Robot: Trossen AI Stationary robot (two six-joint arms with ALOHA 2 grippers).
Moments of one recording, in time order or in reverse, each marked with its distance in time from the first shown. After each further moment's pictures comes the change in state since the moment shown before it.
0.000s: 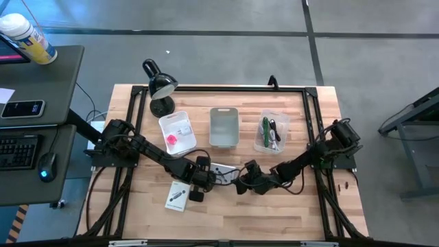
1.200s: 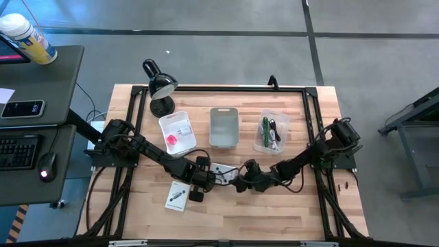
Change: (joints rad) left arm 0.005 0.000 -0.004 0.013 -0.011 0.009; right arm -0.033 -0.002 -0.005 0.049 -0.042 0.017
